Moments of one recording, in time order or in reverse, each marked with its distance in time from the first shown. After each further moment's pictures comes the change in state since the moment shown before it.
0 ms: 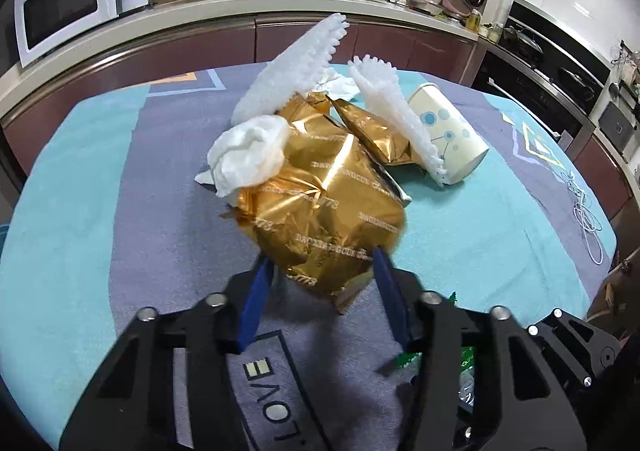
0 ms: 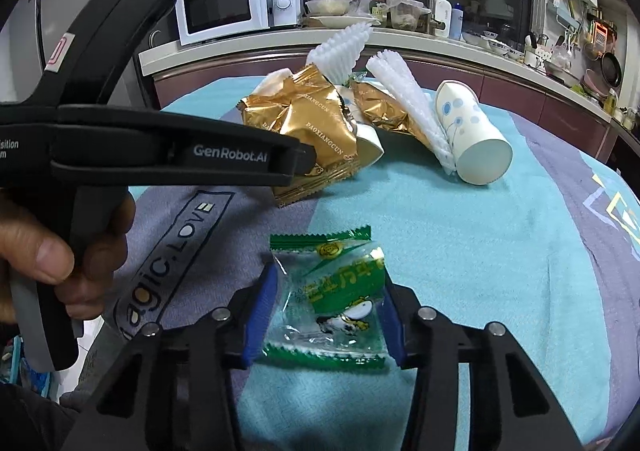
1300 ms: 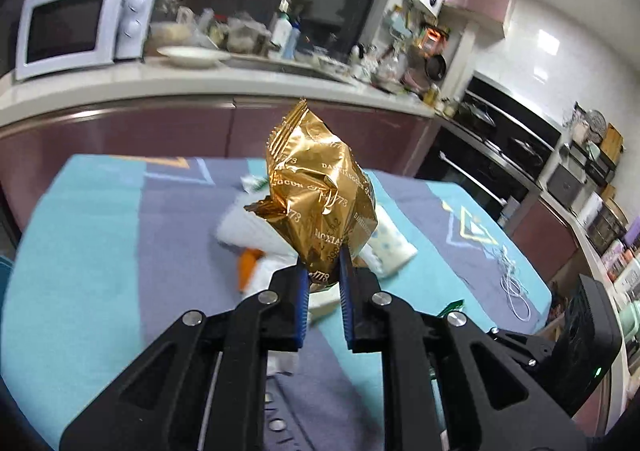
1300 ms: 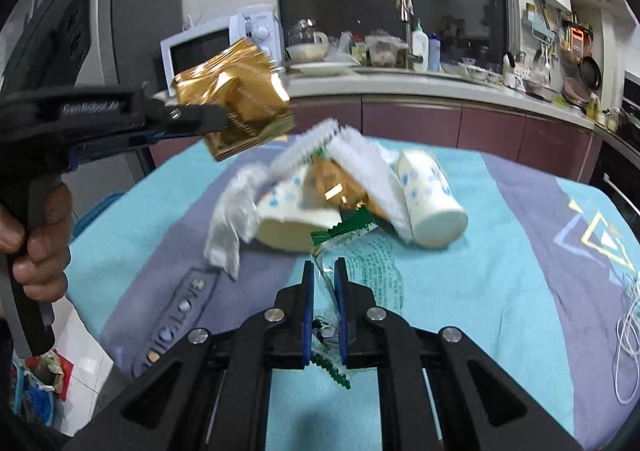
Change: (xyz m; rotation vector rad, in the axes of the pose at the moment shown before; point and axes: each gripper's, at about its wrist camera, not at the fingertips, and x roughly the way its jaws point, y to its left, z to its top) left arm -0.101 0.029 0.041 -0.062 -0.266 -0.171; right arm -0.037 -0.026 0.037 0.060 -0.152 -0.010
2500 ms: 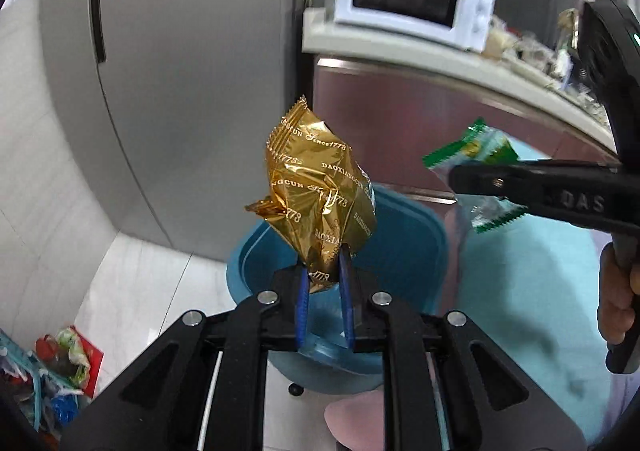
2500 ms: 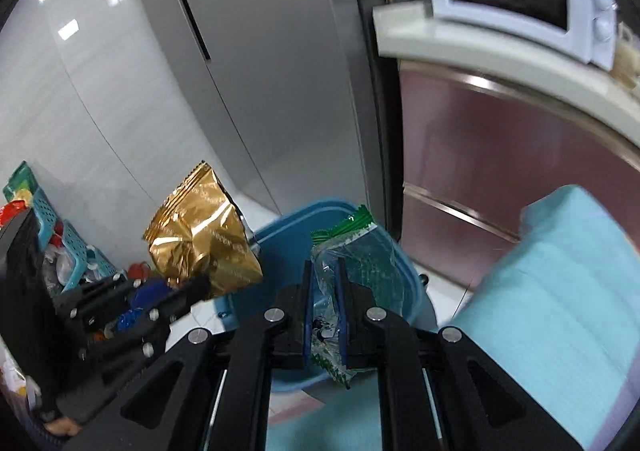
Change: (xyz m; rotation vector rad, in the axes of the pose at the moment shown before) left arm -0.184 0.373 -0.062 -0.327 0.038 0.806; right arm 0.254 0.423 0.149 -0.361 0.387 0.650
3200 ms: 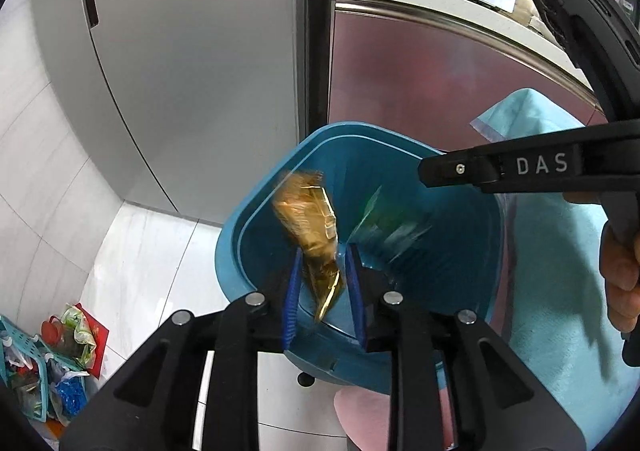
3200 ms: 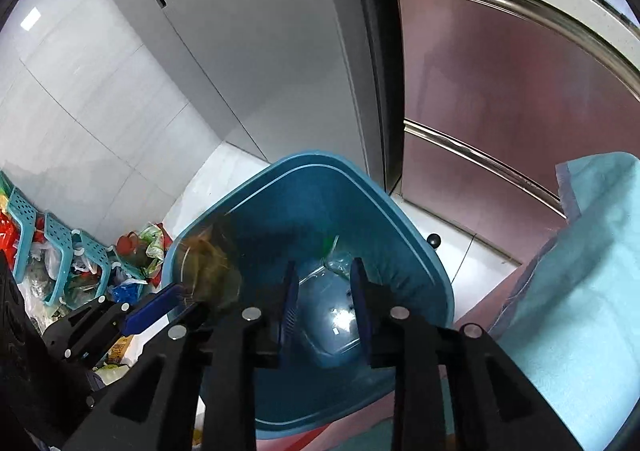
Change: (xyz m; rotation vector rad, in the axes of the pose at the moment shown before) left arm 0.067 0.000 -0.010 -0.004 0.126 0.041; right arm 0.085 -0.011 0.016 0.051 0.209 -0.036
